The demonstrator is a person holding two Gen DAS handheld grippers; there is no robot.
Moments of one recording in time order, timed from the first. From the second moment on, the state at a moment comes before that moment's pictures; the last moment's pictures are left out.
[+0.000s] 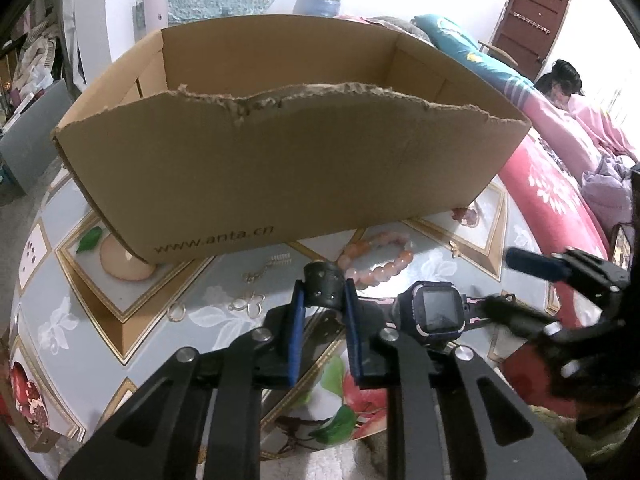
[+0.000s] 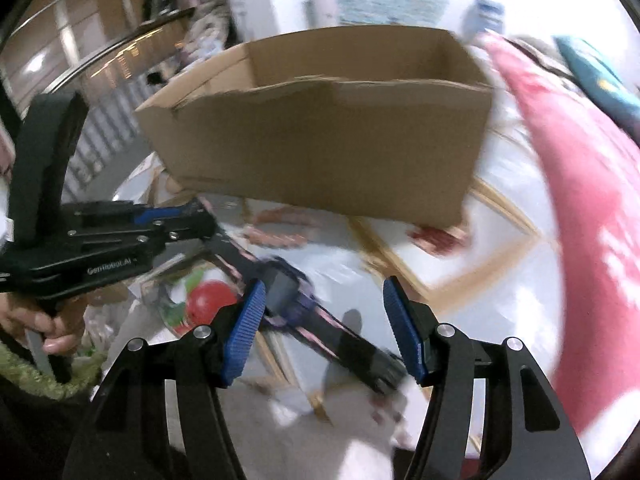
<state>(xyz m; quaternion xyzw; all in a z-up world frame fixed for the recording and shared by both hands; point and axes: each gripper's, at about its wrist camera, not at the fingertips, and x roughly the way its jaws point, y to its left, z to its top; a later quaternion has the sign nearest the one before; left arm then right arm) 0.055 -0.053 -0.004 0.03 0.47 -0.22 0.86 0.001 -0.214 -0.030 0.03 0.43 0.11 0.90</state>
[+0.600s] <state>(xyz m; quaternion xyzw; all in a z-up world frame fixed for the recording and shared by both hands) 0.052 -0.051 -0.010 0.02 0.47 -0.21 0.86 -0.010 -0.268 -0.059 0.19 0.48 0.07 0.86</state>
